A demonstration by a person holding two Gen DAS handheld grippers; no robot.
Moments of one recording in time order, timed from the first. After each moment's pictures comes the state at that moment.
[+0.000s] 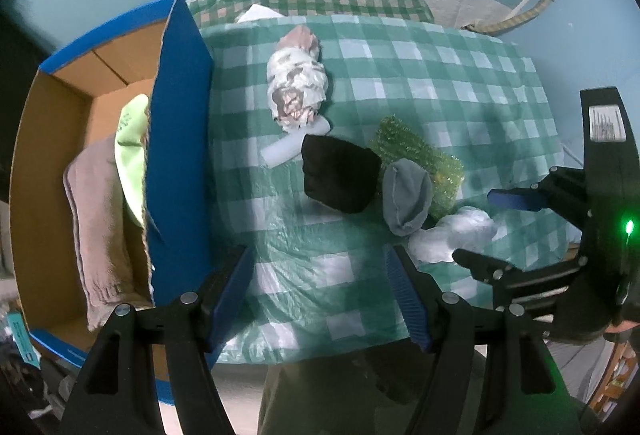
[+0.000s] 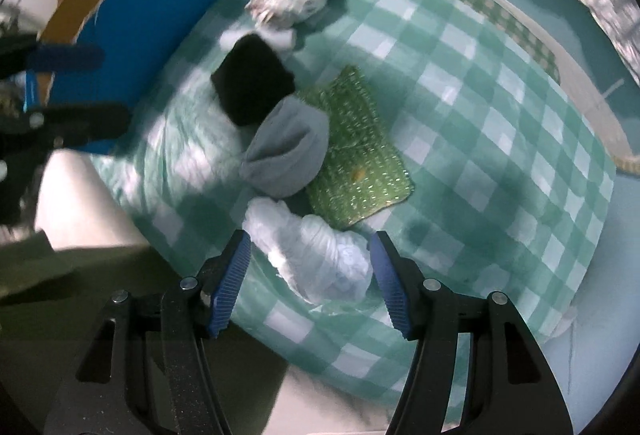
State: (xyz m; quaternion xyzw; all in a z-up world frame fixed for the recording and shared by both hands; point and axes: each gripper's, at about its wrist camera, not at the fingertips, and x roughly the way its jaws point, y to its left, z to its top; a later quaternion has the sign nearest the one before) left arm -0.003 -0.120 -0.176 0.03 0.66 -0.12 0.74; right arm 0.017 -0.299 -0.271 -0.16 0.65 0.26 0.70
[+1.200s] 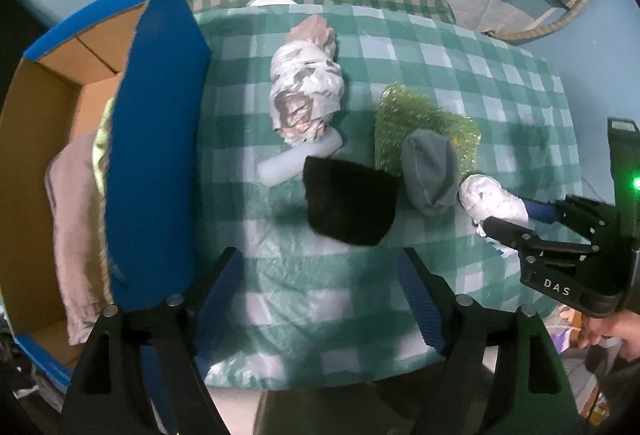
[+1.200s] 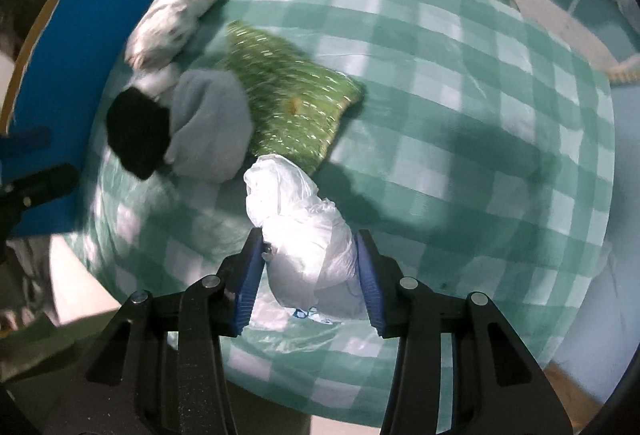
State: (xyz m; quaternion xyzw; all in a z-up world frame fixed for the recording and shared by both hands) left arm 0.033 -0.127 -0.210 0.00 0.68 -0.09 0.73; right arm 0.075 -0.384 -0.305 -0.03 0.67 0.17 0.72
